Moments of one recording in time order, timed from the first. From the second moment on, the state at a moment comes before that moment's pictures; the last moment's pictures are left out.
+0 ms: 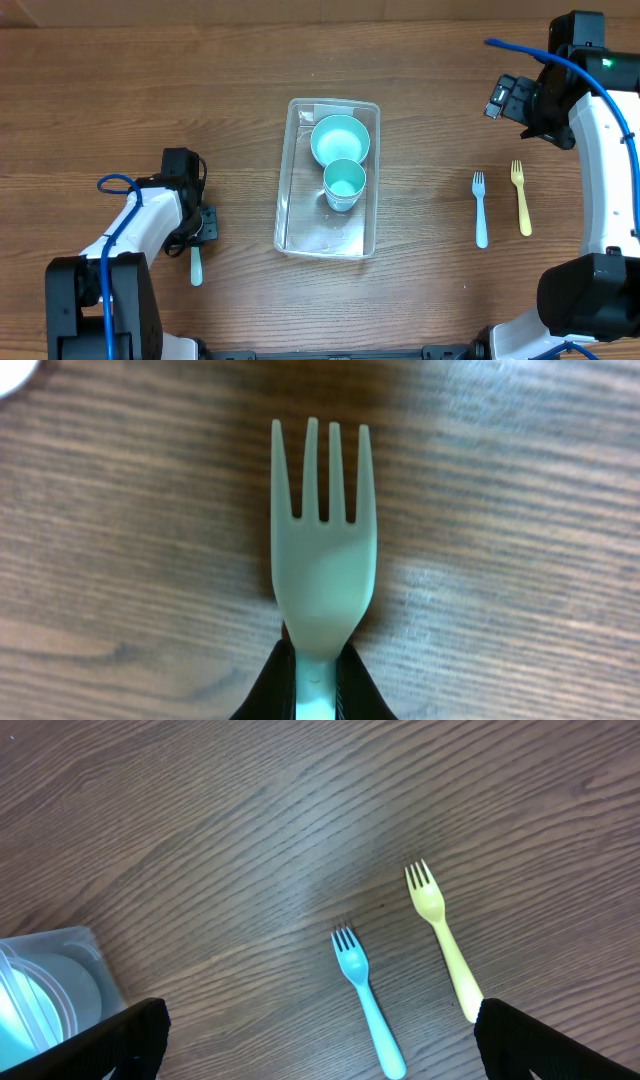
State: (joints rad) left arm 0.03 1.64 0.84 -0.78 -0.13 -0.14; right arm -0.12 1.76 1.79 -1.29 0.04 0.33
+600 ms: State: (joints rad) left arm -0.05 1.66 1.37 -1.11 0.13 -0.26; right arm -0.12 1.76 1.79 -1.29 0.04 0.33
